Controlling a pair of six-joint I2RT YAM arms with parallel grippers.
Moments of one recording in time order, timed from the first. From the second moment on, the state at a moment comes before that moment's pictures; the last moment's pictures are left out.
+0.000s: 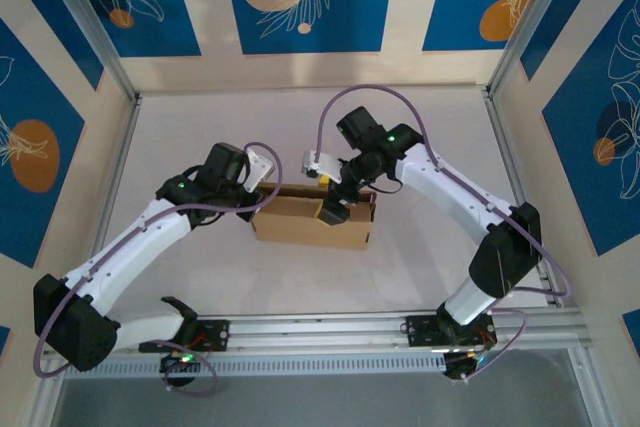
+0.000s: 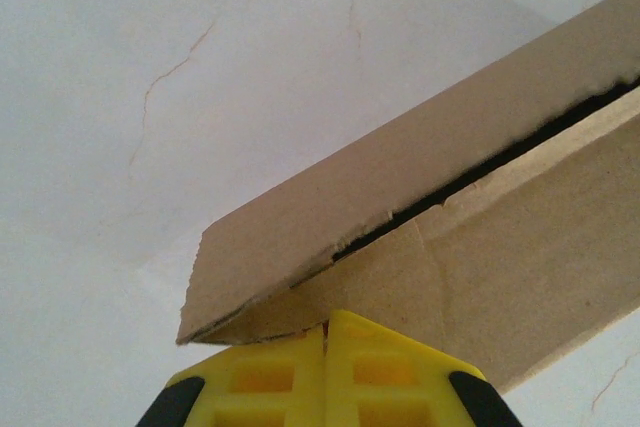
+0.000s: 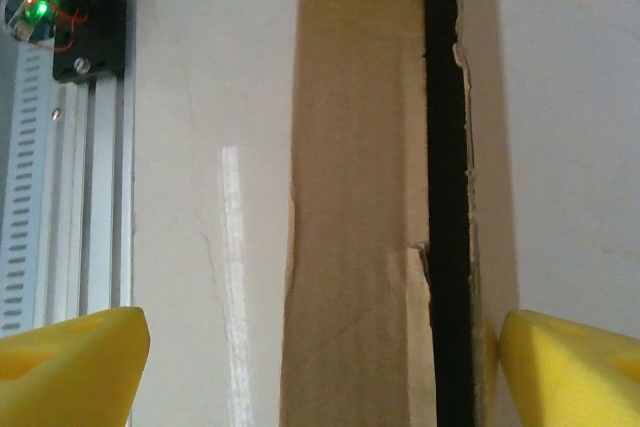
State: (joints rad) left arm -0.57 1.19 1.04 -0.77 0.03 0.08; right arm 0.65 1.61 1.49 -1.05 -0.57 -0.66
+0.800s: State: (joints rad) left arm -0.57 1.19 1.04 -0.77 0.04 0.08; right arm 0.75 1.63 1.43 -1.06 -0.33 -0.72
